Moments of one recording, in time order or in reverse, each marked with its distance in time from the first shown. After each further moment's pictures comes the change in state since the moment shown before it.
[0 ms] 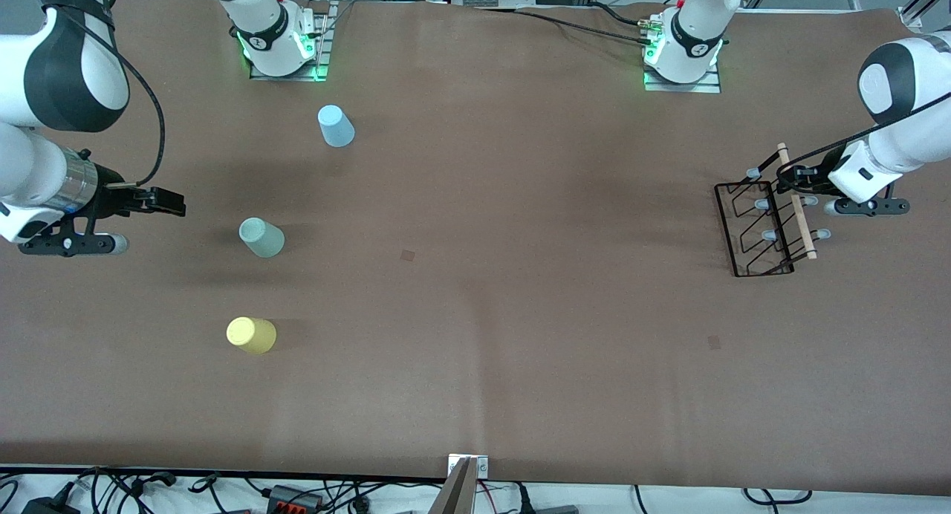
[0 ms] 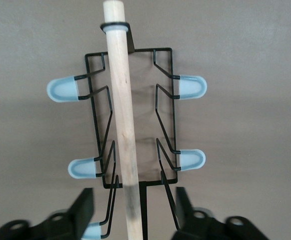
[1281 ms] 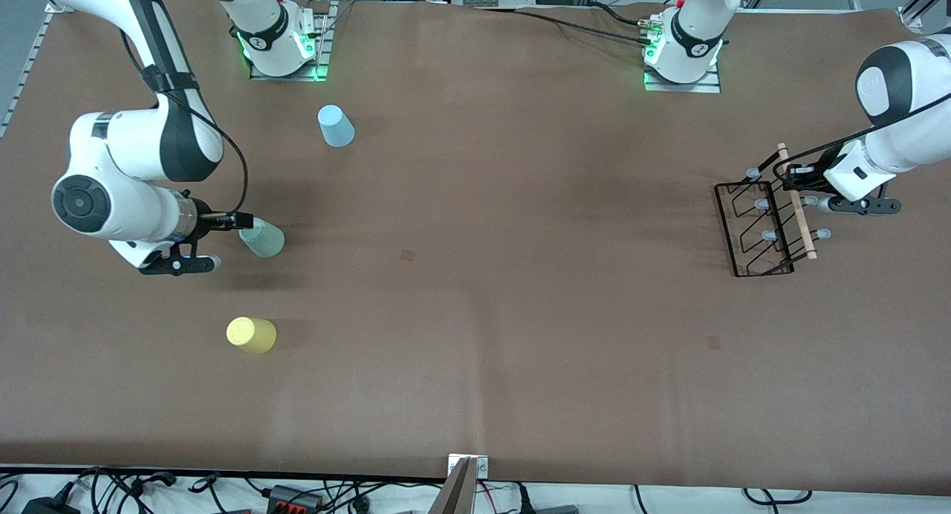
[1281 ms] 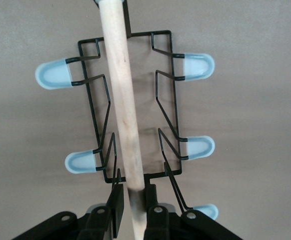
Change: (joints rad) left arm 0.026 0.012 -0.002 -0.013 0.000 -0.009 0.065; right arm 0.080 0.120 0.002 -0.198 0.002 0.220 0.062
